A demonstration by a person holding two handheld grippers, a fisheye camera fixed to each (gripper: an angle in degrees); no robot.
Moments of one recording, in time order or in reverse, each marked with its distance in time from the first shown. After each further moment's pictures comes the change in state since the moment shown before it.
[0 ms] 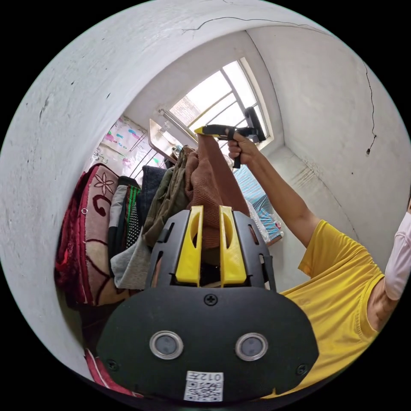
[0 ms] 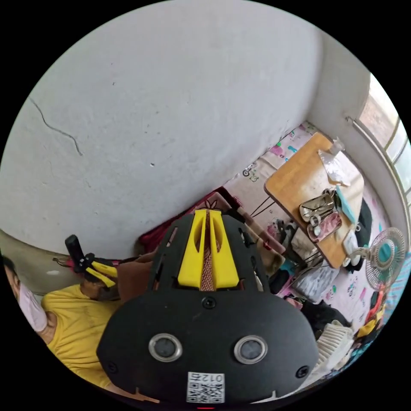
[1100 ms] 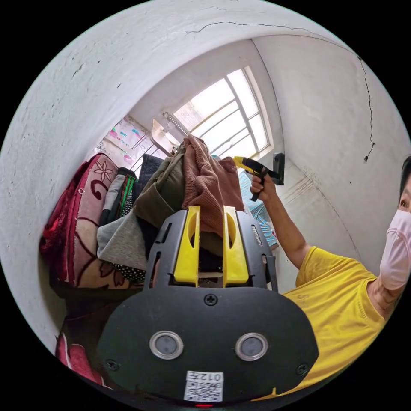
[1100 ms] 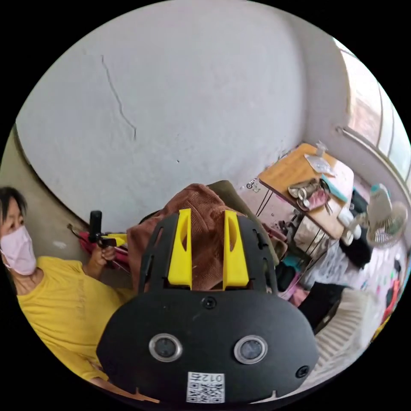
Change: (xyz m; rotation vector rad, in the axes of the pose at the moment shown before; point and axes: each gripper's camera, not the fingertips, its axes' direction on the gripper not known) left arm 0.002 0.024 -0.044 0.069 0.013 -0.054; right arm 0.049 0.143 -0.079 0.214 -0.027 -0.096
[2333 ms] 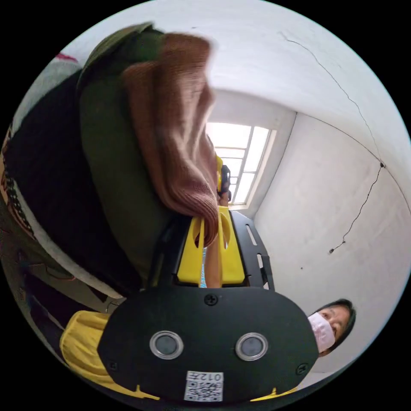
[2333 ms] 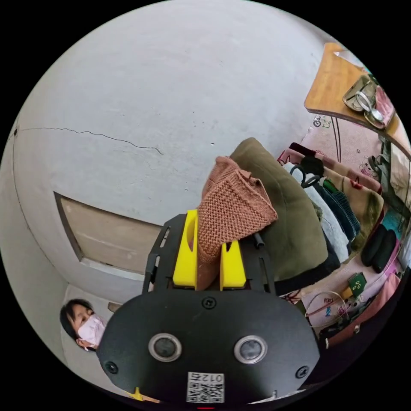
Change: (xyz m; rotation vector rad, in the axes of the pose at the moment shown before) left arm 0.047 0.049 0.086 0.259 0.392 -0.550; right arm 0.127 -0.164 0.089 0.158 -0.982 0.094
